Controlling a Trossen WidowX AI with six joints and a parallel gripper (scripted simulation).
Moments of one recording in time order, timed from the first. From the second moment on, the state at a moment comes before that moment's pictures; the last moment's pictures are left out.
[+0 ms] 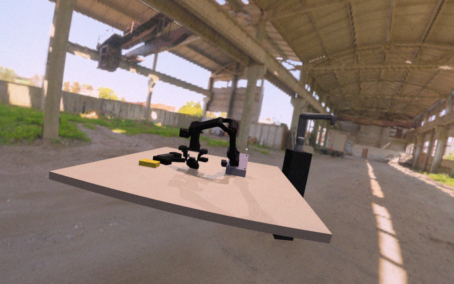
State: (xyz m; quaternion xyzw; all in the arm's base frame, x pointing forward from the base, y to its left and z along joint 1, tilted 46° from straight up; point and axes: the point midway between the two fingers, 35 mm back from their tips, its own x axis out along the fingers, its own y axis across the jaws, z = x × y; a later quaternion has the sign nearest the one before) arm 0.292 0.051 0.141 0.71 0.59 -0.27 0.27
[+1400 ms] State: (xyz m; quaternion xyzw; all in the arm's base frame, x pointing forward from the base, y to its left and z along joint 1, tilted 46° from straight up) arm 0.287 0.018 0.142 0.71 0.59 -0.27 0.26
